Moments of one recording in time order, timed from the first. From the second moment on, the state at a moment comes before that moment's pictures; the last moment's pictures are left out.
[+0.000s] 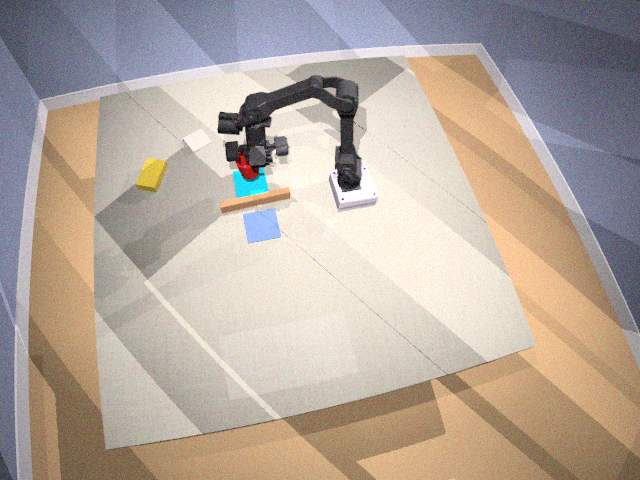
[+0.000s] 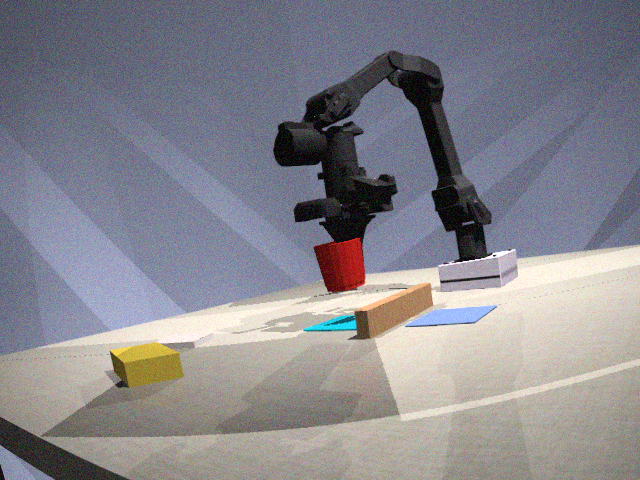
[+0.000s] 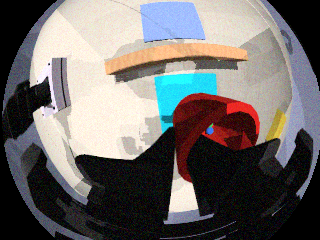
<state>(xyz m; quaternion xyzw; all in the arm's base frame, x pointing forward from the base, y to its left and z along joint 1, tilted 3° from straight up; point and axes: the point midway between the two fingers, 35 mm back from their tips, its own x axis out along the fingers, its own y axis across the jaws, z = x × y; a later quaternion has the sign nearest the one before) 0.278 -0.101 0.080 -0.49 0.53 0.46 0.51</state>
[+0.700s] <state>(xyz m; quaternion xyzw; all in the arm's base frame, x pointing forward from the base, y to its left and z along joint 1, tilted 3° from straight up) 0.279 -0.104 0.048 -0.49 0.53 0.46 0.51</state>
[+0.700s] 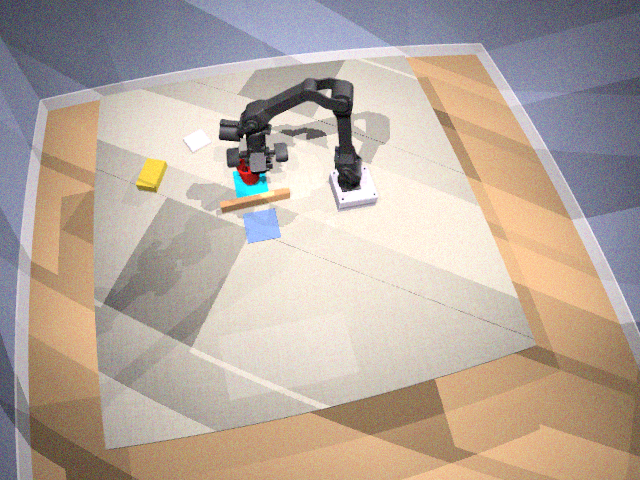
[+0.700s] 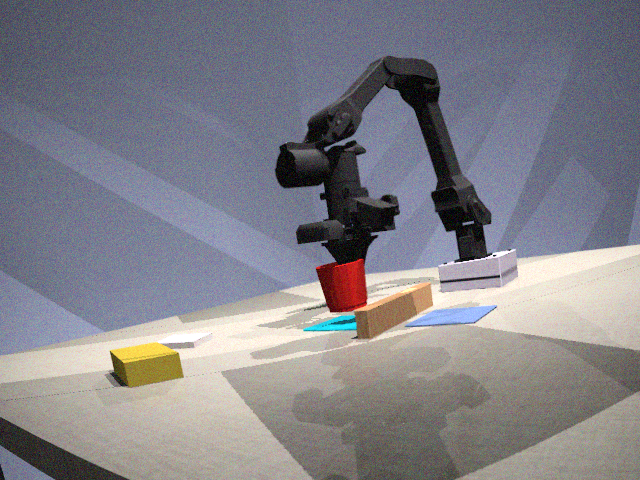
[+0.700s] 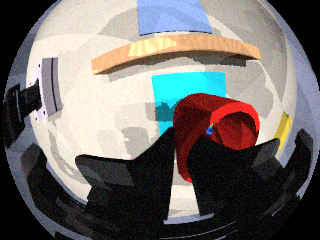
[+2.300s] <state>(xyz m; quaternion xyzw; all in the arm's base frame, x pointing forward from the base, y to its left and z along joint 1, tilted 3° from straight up) 0.277 -0.104 0.049 -0.49 0.53 0.46 0.51</state>
